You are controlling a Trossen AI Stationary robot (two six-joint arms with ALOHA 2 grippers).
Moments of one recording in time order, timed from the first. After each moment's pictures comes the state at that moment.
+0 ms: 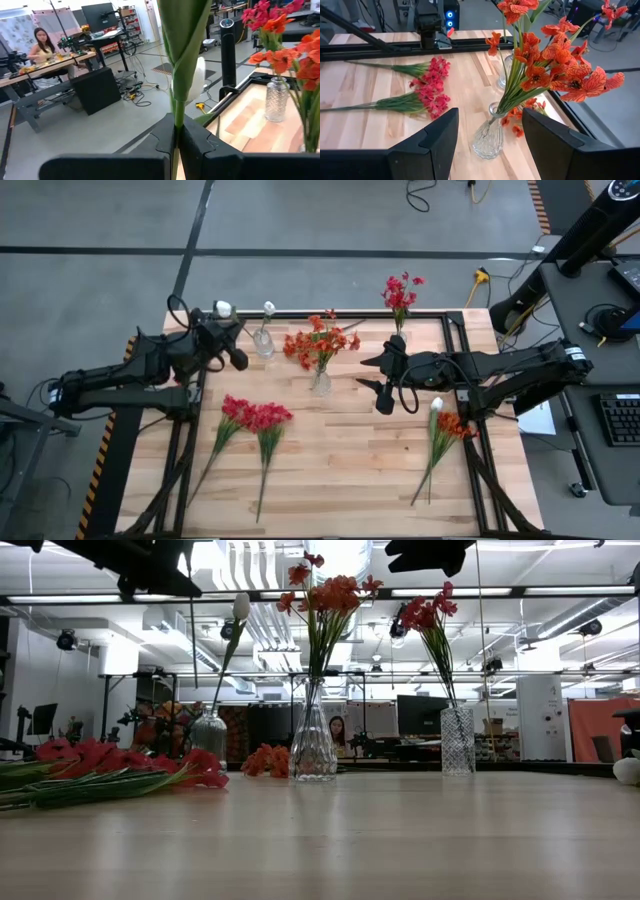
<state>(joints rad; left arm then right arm) 0.21 0.64 0.64 -0.11 -0.64 0.12 0.10 1.16 1.02 -0.27 0.37 0.07</state>
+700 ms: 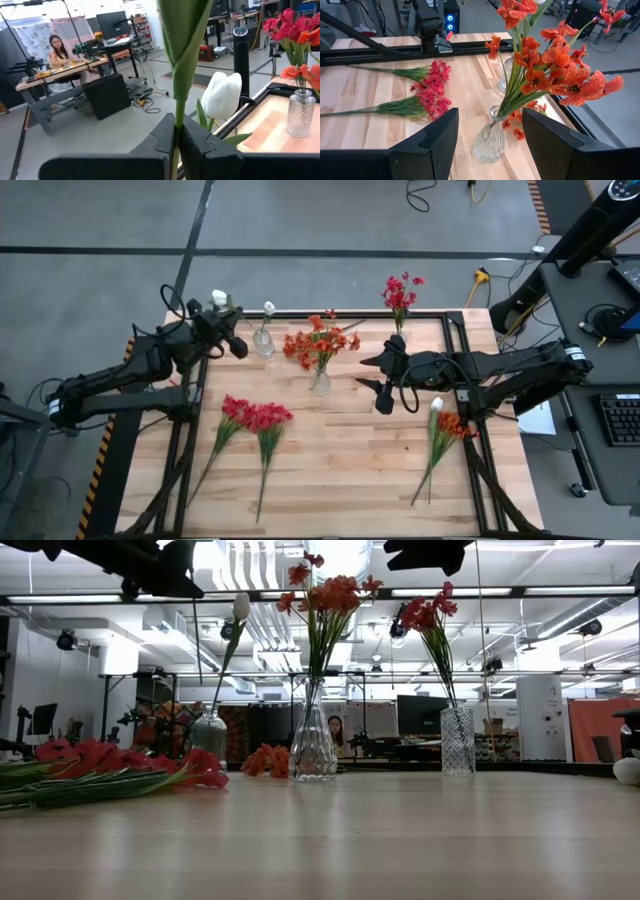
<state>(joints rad) 0.38 0.66 0.64 -0.01 -0.53 0.18 0.10 1.16 1.02 -0.26 0.37 0.07</state>
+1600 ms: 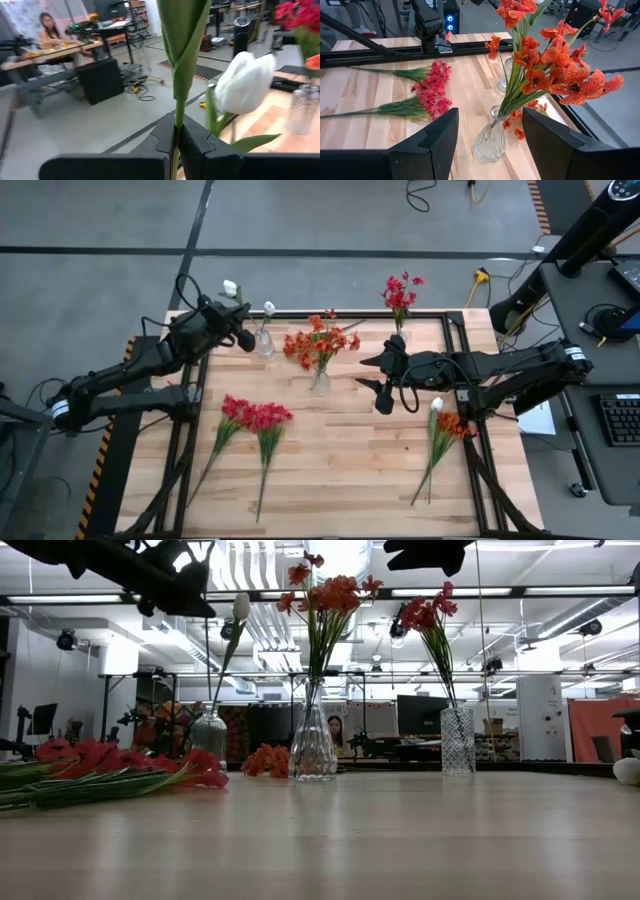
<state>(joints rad) 0.52 0.78 0.64 0.03 -0.38 0.09 0.10 1.16 1.02 -0.26 0.37 0.08</state>
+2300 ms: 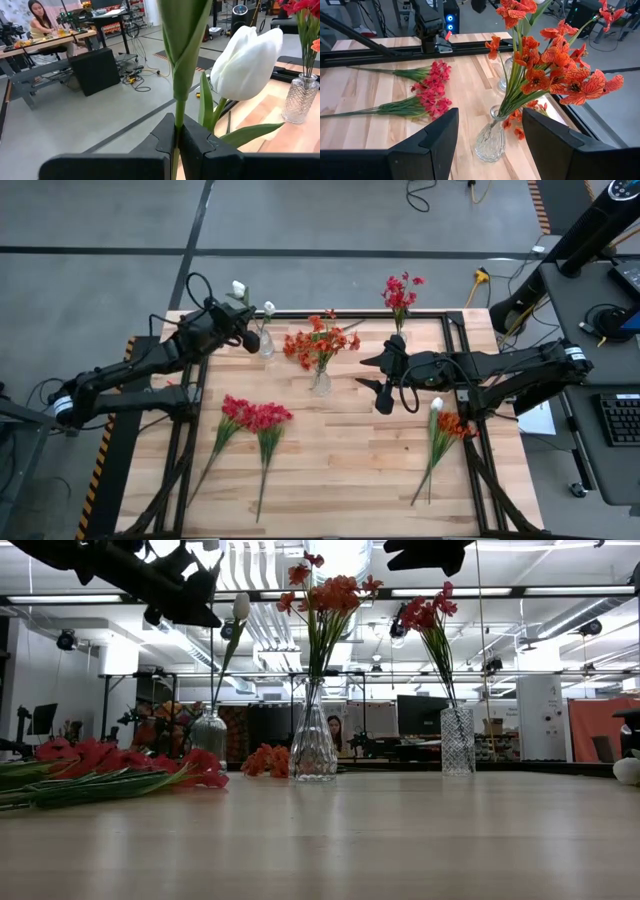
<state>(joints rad) 0.52 0.84 0.64 0.03 -0.36 0.06 0.10 1.16 1.02 -0.26 0.37 0.08</state>
